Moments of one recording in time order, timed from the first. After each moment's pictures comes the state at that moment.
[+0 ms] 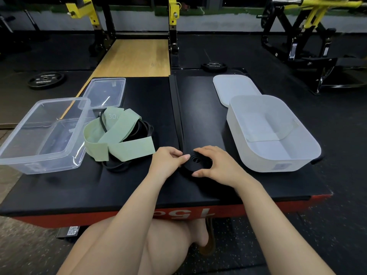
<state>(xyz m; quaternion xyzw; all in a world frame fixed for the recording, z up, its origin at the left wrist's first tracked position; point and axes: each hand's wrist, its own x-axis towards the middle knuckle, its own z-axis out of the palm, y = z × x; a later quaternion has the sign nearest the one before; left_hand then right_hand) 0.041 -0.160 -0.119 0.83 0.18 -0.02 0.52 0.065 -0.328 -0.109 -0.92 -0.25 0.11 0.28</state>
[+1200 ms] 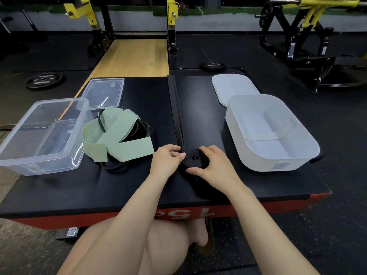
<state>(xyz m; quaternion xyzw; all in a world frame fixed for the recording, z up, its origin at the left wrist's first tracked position) 0.043 -0.165 -0.117 0.82 0.19 0.00 0.54 0.052 -0.316 -0.120 -0.94 -0.15 0.04 0.31</state>
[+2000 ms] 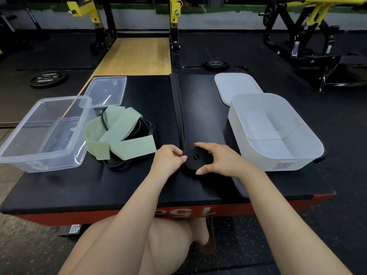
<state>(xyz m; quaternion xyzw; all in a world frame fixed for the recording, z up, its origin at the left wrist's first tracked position) 0.043 -0.161 -0.114 0.86 0.19 -0.04 0.48 0.083 -0.331 -0.103 -0.91 -0.25 0.17 0.29</state>
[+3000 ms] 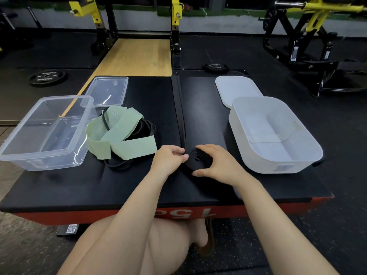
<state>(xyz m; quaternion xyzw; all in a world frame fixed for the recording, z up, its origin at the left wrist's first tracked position) 0.042 -0.158 -0.115 0.82 0.19 -0.03 0.54 0.068 -0.323 -0.110 -0.93 -0.24 0.10 0.27</state>
